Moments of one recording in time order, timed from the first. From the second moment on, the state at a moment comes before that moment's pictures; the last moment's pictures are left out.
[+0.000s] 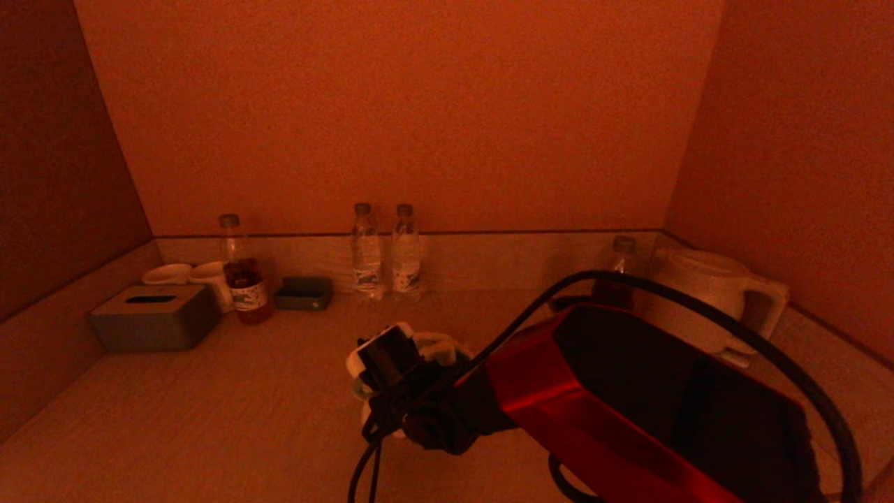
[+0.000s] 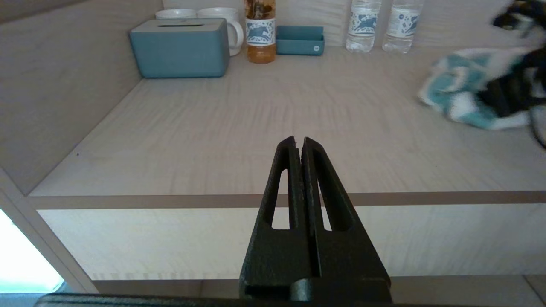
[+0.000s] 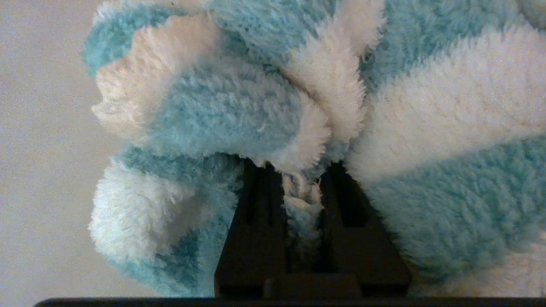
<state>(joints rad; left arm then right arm) 0.00 0.00 0.00 0.00 -0.01 -0.02 0.84 2.44 -1.52 -0.05 -0.33 0.20</state>
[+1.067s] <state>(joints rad) 0.00 0.00 0.00 0.00 -0.01 -0.02 0.87 2.61 -1.93 0.20 -0.34 0.10</state>
